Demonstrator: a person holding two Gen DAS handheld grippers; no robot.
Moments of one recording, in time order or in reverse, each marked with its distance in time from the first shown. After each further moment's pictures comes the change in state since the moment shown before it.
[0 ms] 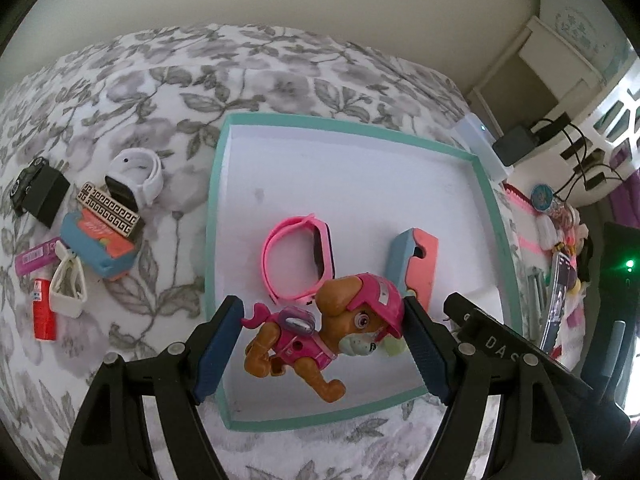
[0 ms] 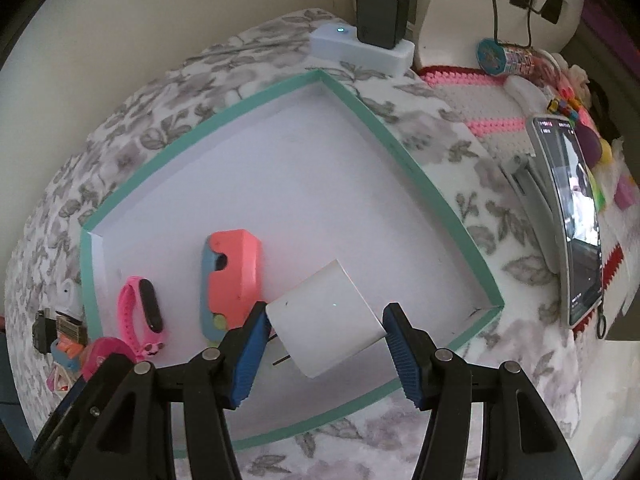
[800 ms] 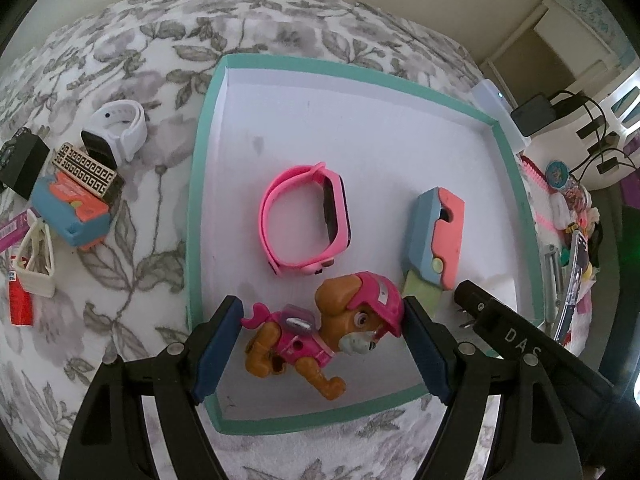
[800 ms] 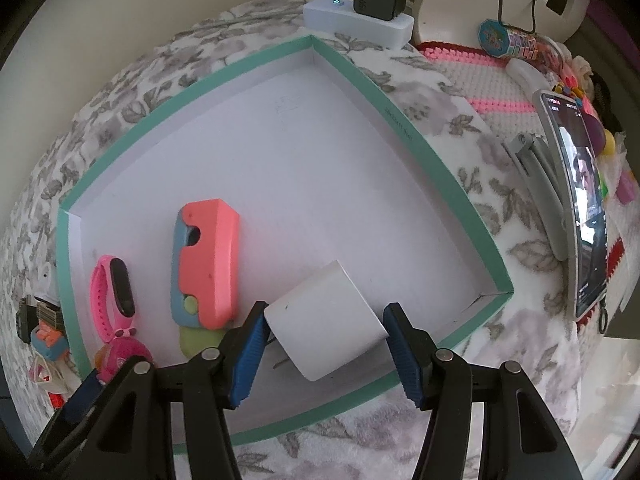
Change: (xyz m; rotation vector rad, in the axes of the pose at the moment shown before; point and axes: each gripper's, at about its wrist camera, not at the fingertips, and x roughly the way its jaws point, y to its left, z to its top) left arm 0.039 0.008 -0.016 -0.010 0.112 0.005; right arm 0.020 -0.001 -0.007 -0.018 0.051 -0.039
